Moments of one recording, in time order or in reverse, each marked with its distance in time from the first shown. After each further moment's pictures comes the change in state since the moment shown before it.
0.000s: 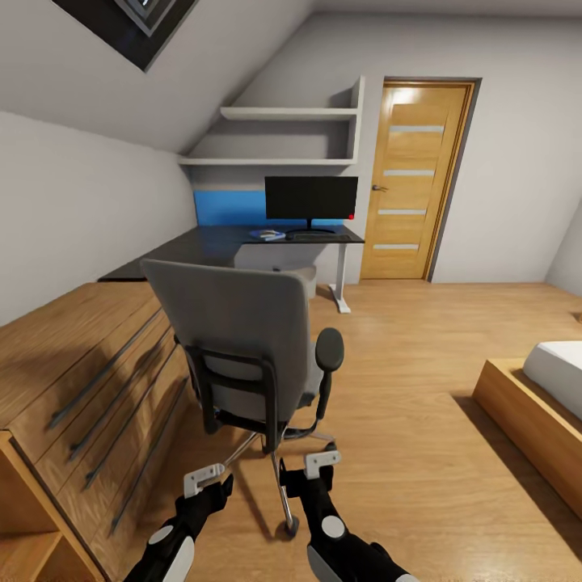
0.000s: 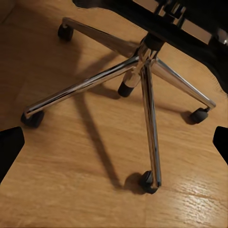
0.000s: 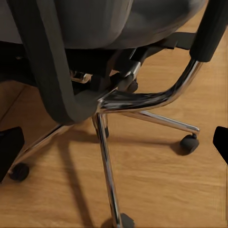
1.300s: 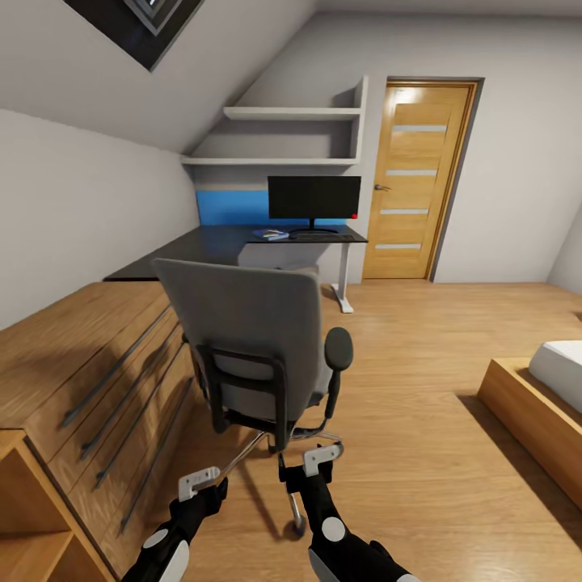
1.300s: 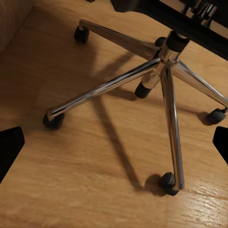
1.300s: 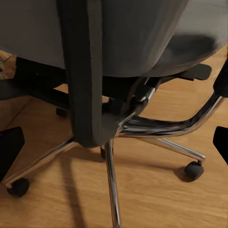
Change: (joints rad) left arm 0.000 0.020 -0.001 0.024 -0.001 -0.019 0.000; right arm 0.000 -0.004 -0.002 0.001 0.109 -0.061 -0.007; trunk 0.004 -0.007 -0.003
